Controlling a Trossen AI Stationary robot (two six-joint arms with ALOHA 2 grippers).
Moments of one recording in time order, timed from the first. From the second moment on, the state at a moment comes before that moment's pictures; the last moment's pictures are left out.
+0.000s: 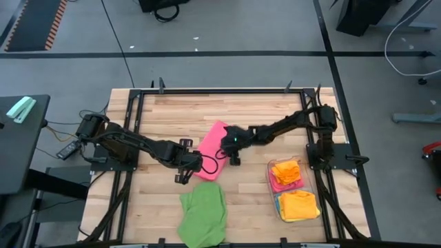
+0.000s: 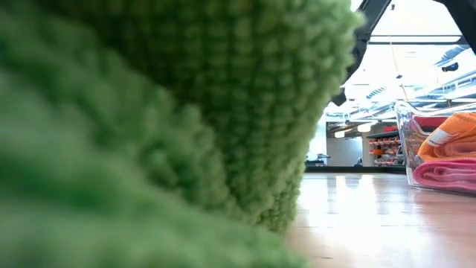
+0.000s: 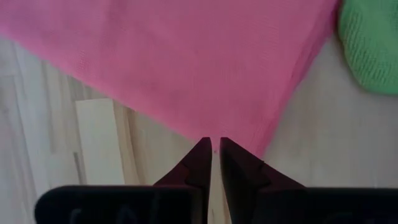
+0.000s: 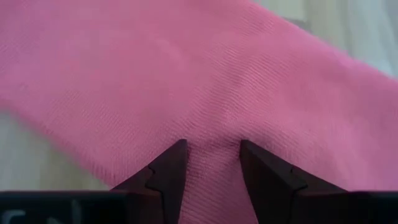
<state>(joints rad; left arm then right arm) -0.23 1.60 1.01 -0.73 -0.27 -0.08 -0.11 1.94 0.95 0.15 -0.02 -0.17</state>
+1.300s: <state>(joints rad) -0.21 1.62 1.01 -0.59 -0.27 0.12 0.11 1.86 0.91 0.19 0.07 -0.24</state>
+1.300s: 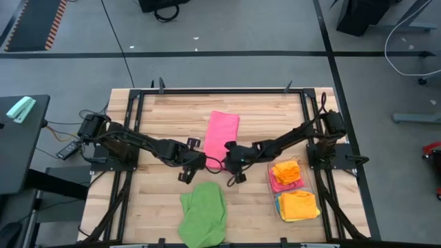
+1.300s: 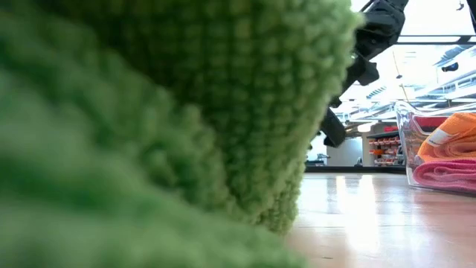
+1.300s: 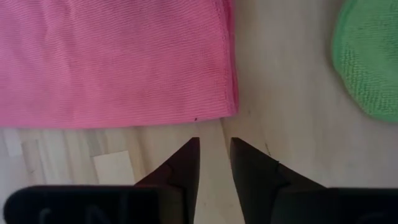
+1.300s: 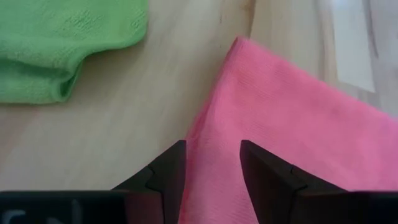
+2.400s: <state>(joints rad) -0.20 1.62 1.01 -0.58 -0.27 0.10 0.13 1.92 0.87 0.25 0.07 -0.16</state>
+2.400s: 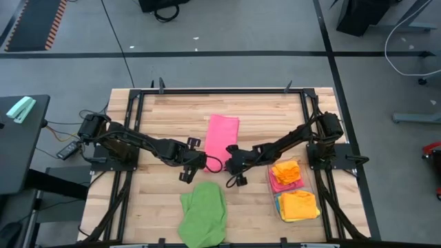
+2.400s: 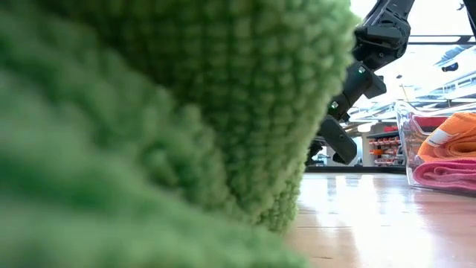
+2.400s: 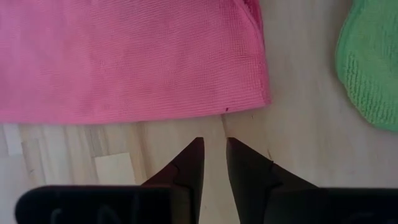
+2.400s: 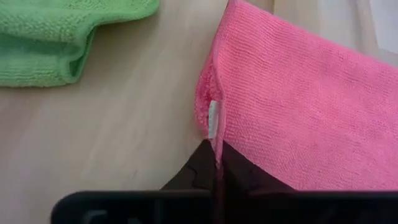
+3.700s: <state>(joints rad) -0.23 1.53 1.01 -0.60 -0.33 0.12 -0.02 1.67 0.95 -0.05 -0.01 -0.22</state>
